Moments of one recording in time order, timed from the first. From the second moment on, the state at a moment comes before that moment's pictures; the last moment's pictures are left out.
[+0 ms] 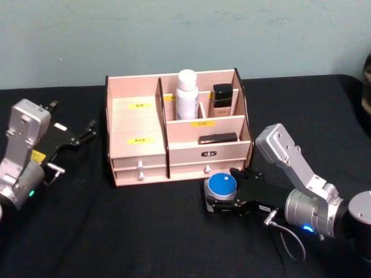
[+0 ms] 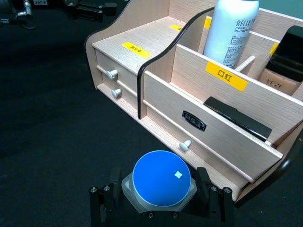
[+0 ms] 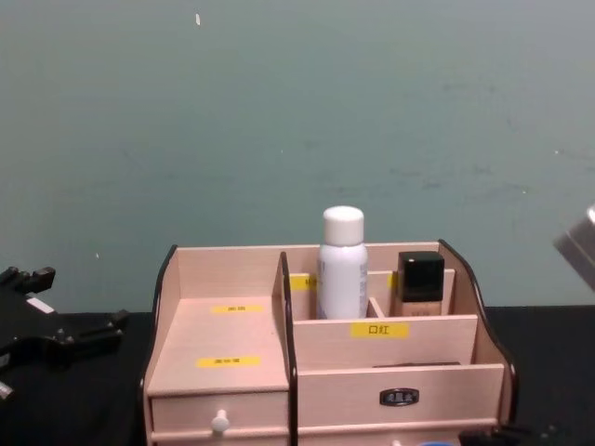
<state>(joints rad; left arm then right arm) -0.20 0.60 0.45 -1.41 -0.25 -0.12 0.03 0.11 0.52 -0.46 -1.65 0.27 0.34 0.44</state>
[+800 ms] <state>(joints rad) -0.20 0.60 0.45 -1.41 -0.25 -0.12 0.03 0.12 0.52 -0.46 -1.65 0.27 0.34 0.44</state>
